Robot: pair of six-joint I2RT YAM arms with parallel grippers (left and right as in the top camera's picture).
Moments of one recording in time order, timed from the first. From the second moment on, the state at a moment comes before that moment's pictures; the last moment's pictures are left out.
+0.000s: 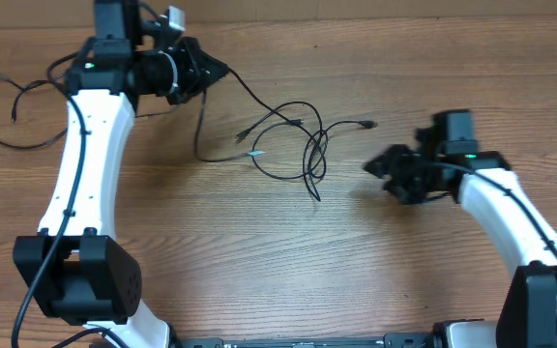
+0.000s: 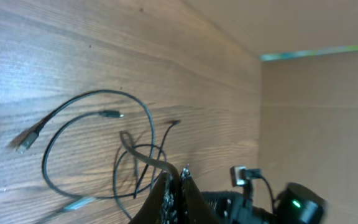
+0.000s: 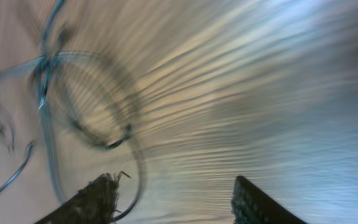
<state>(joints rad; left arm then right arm) -0.02 1.82 1.73 -0.80 0.73 -0.56 0.08 1.55 0.94 -0.58 -0.51 0.67</state>
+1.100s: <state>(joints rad) -0.08 1.82 1.73 -0.87 0.59 -0.56 0.53 1.66 0.94 -0.24 -0.32 0.74</state>
